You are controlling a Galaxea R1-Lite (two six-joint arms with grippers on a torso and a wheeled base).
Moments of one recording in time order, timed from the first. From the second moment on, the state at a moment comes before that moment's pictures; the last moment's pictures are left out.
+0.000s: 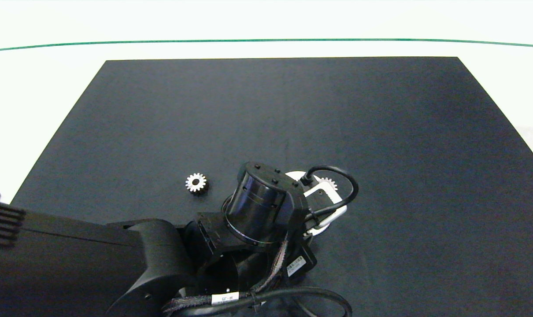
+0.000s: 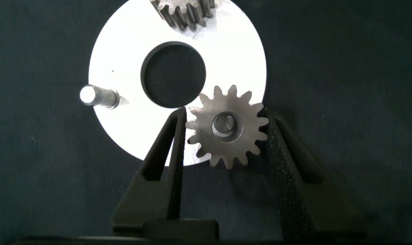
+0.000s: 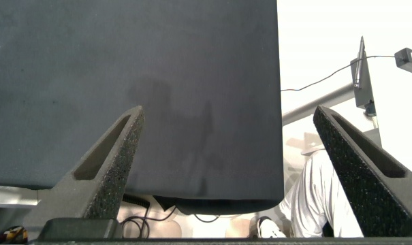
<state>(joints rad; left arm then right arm) -0.97 1.82 -1.02 -0.29 0.30 0.43 0.34 0.07 -0.66 0.68 -0.48 -0.32</state>
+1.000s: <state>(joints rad) -0.97 1.85 -1.03 -0.29 0.30 0.43 0.35 0.07 -0.66 0.68 -0.48 -0.32</state>
